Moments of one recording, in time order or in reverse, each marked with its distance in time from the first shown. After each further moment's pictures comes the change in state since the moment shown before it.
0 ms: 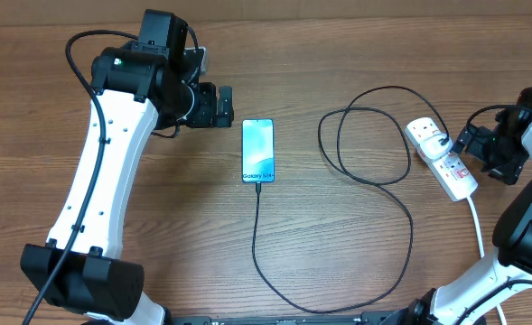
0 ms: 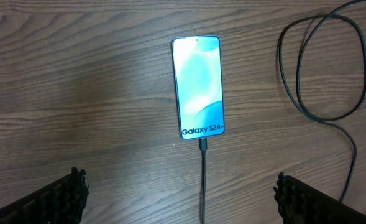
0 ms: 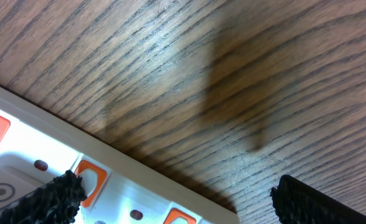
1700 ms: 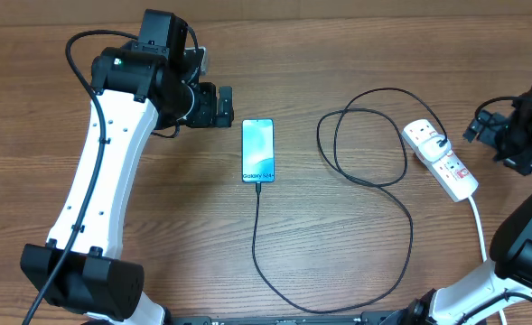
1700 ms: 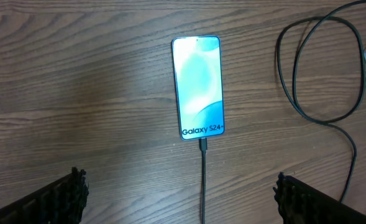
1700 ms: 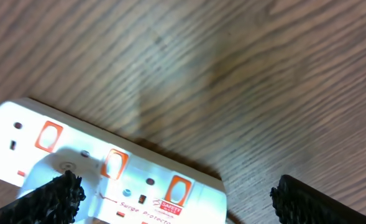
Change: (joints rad) left arm 0.000 0.000 0.000 0.000 0.000 0.000; right arm 0.006 -0.086 0.081 -0.095 0.054 0.046
